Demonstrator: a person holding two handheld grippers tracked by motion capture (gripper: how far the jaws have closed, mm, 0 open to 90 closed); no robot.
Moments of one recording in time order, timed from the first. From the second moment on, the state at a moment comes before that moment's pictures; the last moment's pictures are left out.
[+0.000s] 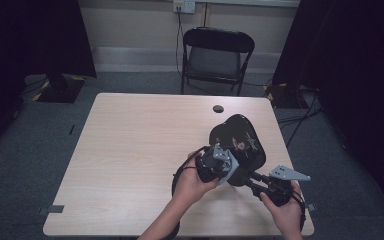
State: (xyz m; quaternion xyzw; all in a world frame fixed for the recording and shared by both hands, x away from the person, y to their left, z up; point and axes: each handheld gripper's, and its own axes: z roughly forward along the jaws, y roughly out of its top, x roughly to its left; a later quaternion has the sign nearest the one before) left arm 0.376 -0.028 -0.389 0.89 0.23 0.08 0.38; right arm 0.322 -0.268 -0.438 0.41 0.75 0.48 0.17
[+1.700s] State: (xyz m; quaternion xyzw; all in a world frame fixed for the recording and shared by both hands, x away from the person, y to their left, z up) left arm 0.377 -0.062 -0.432 0.91 0.22 0.05 0.35; right arm 0.318 -0.280 -0.435 0.42 0.75 0.48 0.16
